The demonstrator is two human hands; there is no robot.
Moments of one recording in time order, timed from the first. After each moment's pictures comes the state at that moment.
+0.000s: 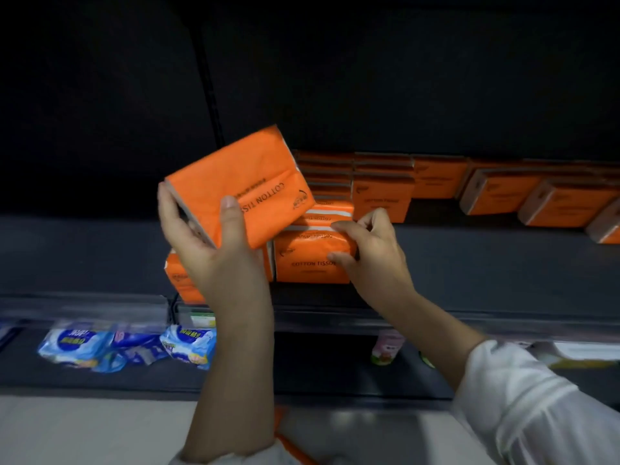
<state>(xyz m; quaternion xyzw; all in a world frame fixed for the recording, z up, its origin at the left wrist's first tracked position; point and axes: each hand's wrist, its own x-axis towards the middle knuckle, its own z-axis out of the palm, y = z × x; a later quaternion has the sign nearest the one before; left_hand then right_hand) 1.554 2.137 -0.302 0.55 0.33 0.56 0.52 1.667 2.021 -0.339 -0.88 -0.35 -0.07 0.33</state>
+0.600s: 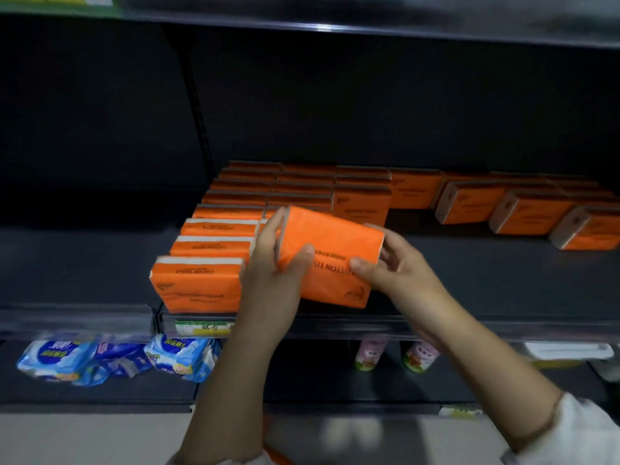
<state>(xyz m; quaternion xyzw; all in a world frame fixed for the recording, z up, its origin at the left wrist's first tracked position) 1.560 2.103 -0.308 0.72 0.20 0.26 0.61 1.654 1.961 -0.306 -0.68 -0.22 0.22 0.66</state>
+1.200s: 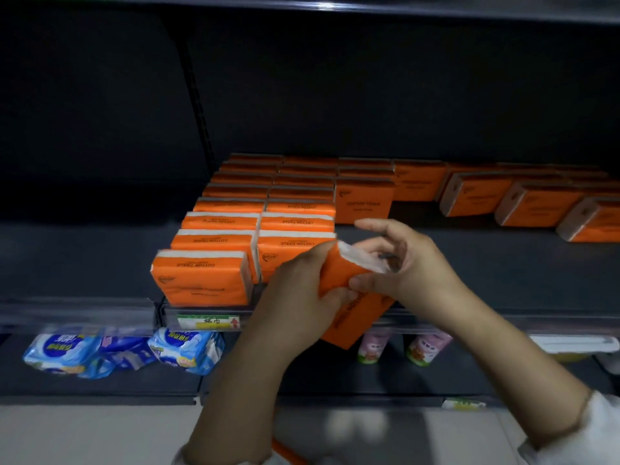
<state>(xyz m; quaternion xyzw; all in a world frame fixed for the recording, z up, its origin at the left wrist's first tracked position) 1.554 2.088 -0.305 0.89 0.11 0.13 0.42 1.653 1.955 -0.291 -0.78 -0.32 0.15 0.52</state>
